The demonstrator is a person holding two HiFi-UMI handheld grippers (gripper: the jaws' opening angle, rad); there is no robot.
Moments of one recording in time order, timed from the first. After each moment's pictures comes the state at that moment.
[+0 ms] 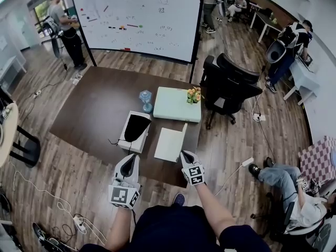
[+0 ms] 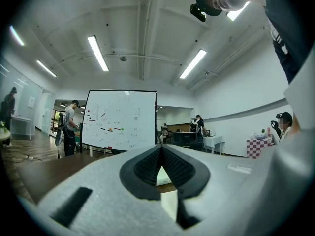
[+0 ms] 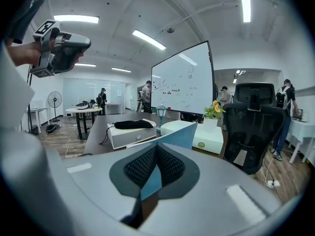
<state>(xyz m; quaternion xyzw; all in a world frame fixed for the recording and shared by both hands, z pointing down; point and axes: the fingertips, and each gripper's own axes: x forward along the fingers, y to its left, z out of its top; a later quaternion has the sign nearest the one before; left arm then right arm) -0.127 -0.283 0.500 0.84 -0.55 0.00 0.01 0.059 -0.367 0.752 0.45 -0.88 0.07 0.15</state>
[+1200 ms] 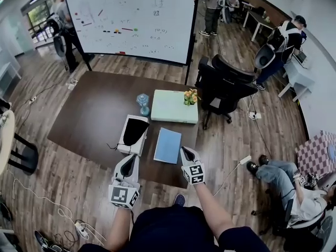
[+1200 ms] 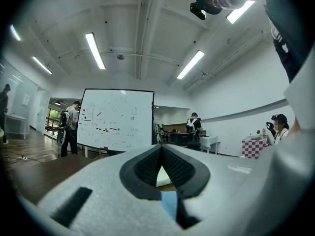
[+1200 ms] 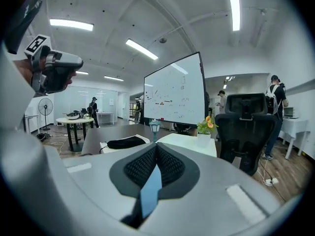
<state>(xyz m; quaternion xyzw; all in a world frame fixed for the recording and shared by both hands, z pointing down) -0.134 -0.295 0.495 0.85 -0.52 0.00 0.01 0.057 -0.381 0.688 0.50 -0.86 0.06 0.09</state>
